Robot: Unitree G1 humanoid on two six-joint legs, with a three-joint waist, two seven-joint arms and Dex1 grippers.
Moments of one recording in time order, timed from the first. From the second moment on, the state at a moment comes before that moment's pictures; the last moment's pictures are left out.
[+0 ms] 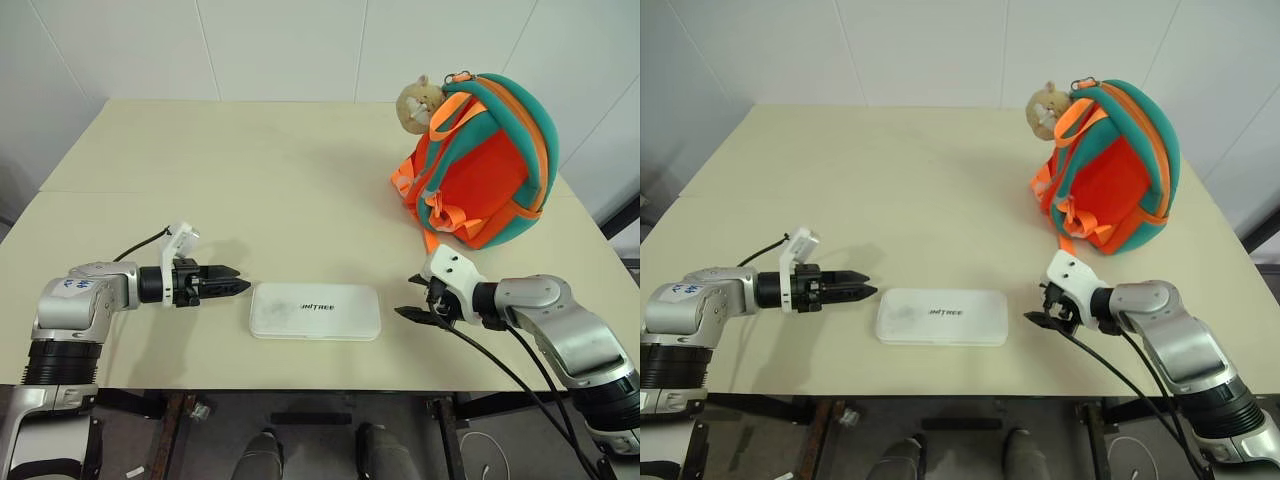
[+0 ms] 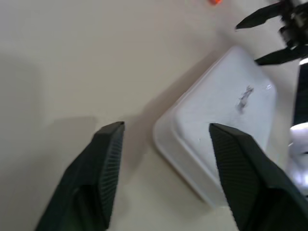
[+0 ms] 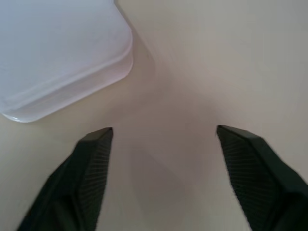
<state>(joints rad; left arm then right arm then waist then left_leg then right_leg) -0.56 0.76 0.11 0.14 -0.48 1.00 -1.07 -0.42 -0.80 0.15 -0.26 0.21 0.71 0.88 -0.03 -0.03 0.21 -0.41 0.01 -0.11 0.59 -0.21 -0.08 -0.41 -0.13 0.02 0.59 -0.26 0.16</state>
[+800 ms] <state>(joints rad) -0.67 0.74 0.16 0.45 -0.74 1.61 -0.95 -0.42 -0.77 0.15 -0.23 0.21 0.70 0.83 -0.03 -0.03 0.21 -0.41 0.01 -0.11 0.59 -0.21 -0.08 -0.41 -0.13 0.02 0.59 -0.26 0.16</state>
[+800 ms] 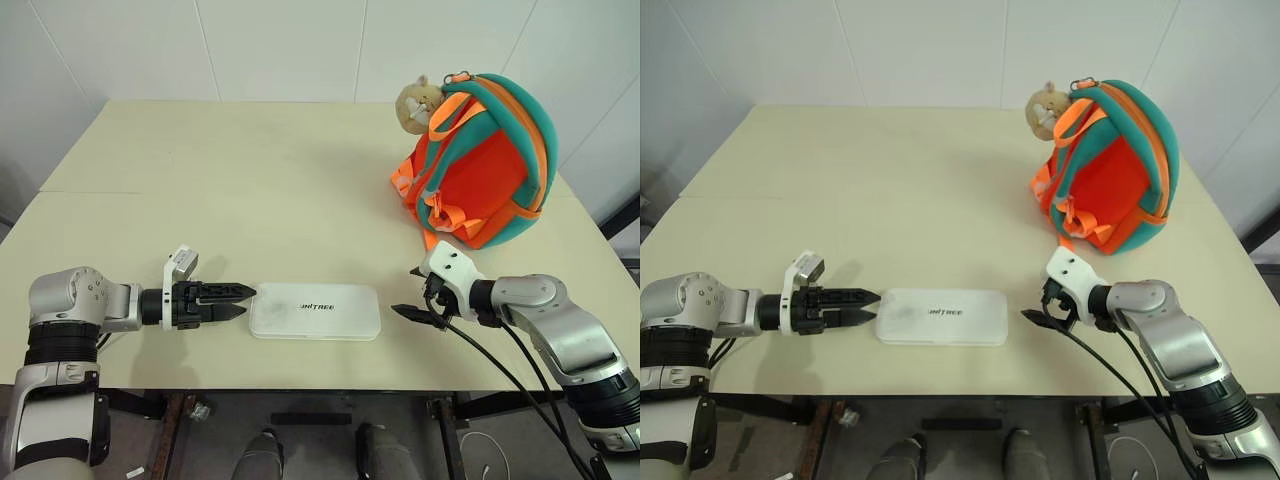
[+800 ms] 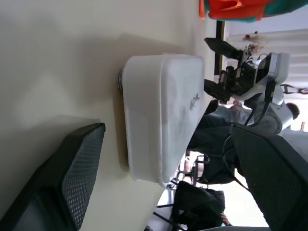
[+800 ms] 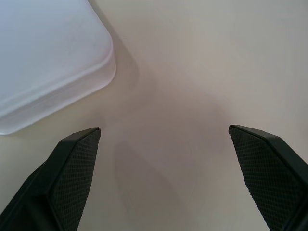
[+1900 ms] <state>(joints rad) -0.73 0.59 0.16 0.51 -0.74 1.55 -0.90 -0.44 -0.70 0.18 -0.23 0.19 0.71 0.81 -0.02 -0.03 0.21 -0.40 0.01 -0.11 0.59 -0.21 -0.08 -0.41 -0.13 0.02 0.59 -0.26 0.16</state>
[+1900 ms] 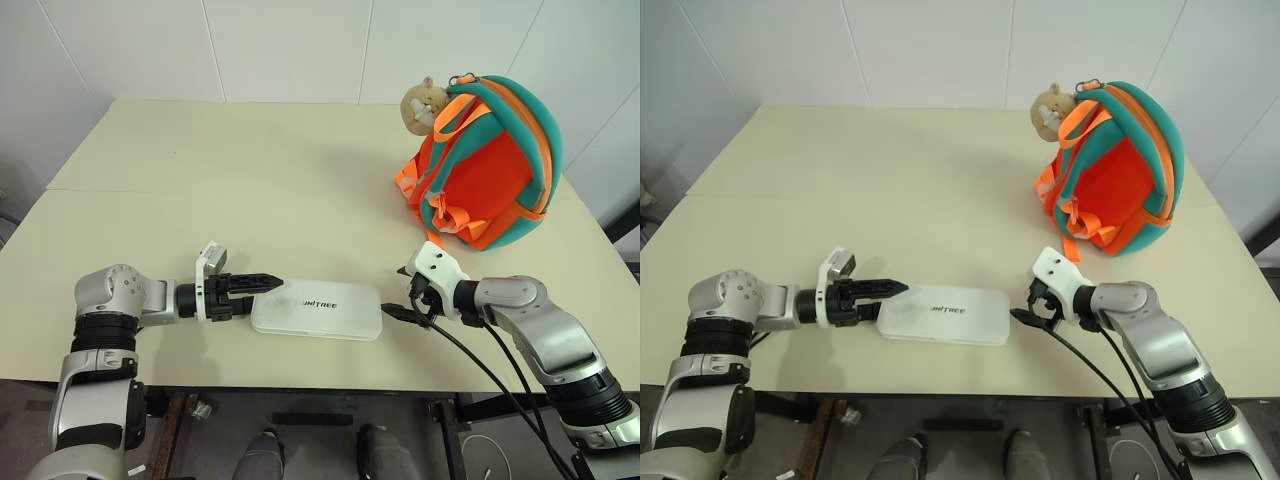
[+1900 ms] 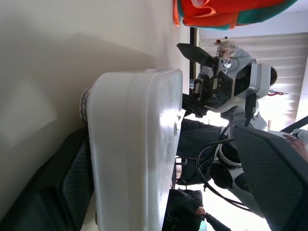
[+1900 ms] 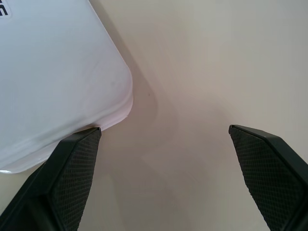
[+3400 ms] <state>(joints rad) -0.71 0.72 -0.10 0.39 -0.74 1.31 -1.12 -0.45 -0.70 0.08 -0.22 0.18 0.70 0.73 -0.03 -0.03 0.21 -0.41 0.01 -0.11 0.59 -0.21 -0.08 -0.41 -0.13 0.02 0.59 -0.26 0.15</state>
